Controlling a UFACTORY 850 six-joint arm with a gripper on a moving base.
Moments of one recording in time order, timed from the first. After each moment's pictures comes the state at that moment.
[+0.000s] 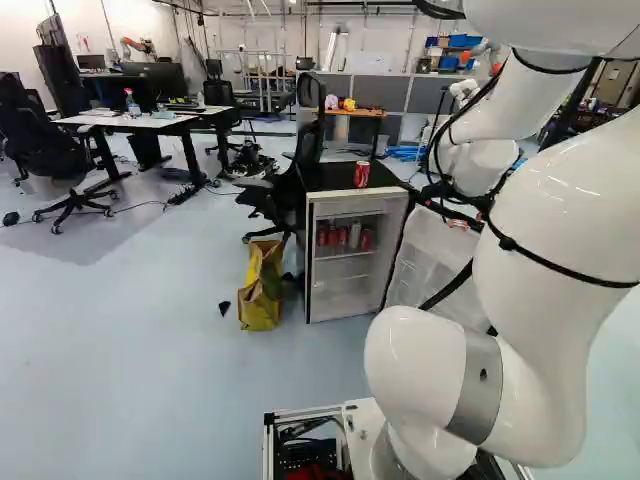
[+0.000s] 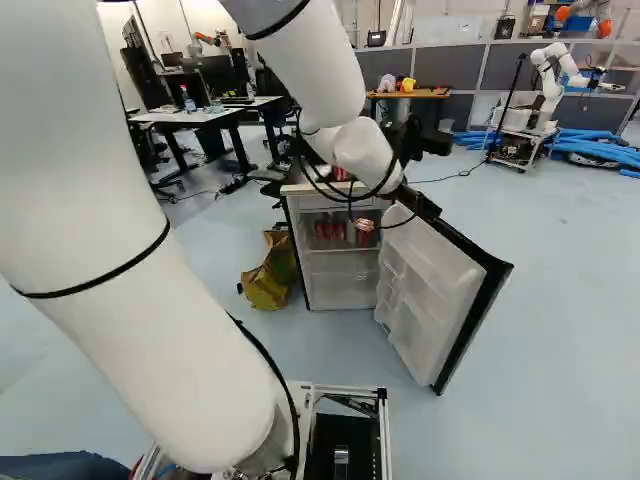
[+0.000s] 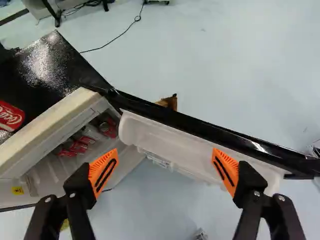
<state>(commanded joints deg) -34.9 -1.0 -40.6 7.6 4.6 0.0</state>
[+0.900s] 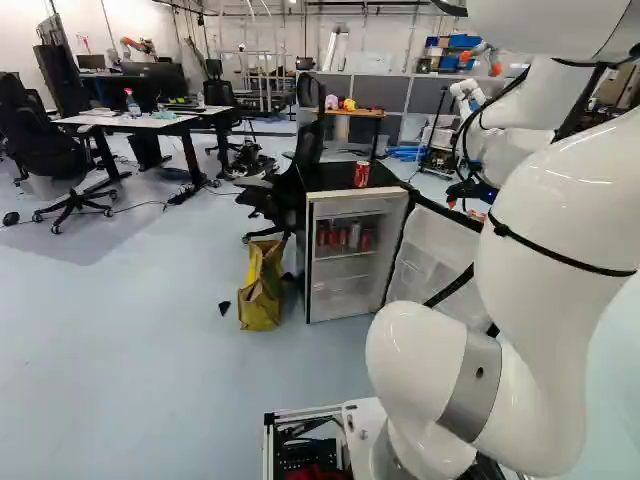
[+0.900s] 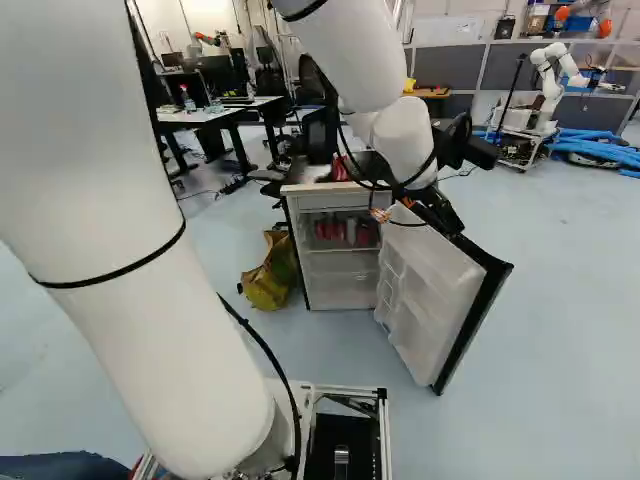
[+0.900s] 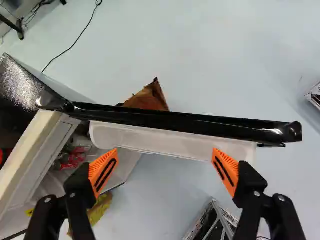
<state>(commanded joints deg) -42.6 -4.9 -47.5 15.5 -7.0 0.0</state>
